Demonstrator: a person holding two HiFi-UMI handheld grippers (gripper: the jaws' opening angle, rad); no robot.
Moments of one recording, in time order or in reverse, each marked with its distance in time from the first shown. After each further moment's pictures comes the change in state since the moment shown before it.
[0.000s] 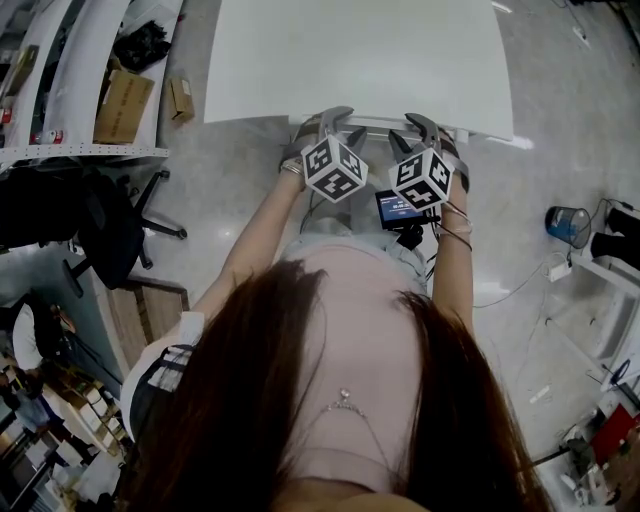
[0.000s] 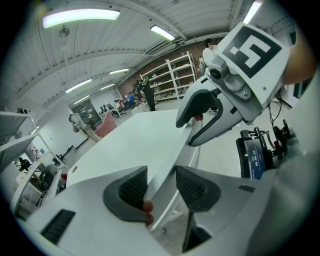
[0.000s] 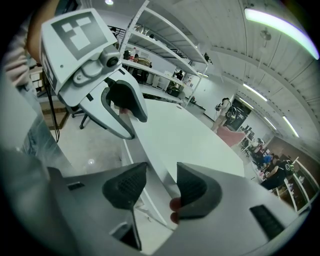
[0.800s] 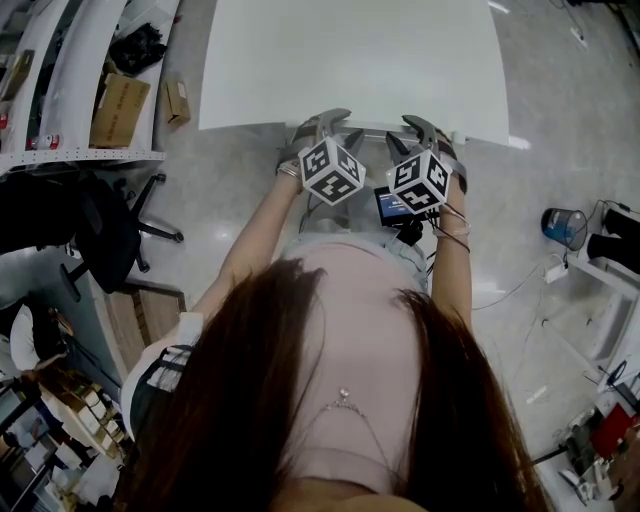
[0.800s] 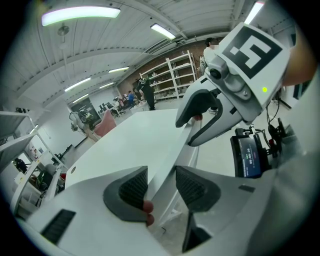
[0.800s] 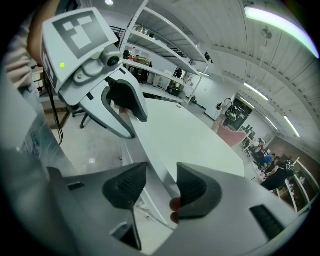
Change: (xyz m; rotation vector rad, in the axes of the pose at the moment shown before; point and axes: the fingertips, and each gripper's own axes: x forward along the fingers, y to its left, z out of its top) left arm 0.010 0.002 0.012 -0.002 0.013 -0.010; right arm 0.002 -0.015 -0.005 -0.003 0.001 0.008
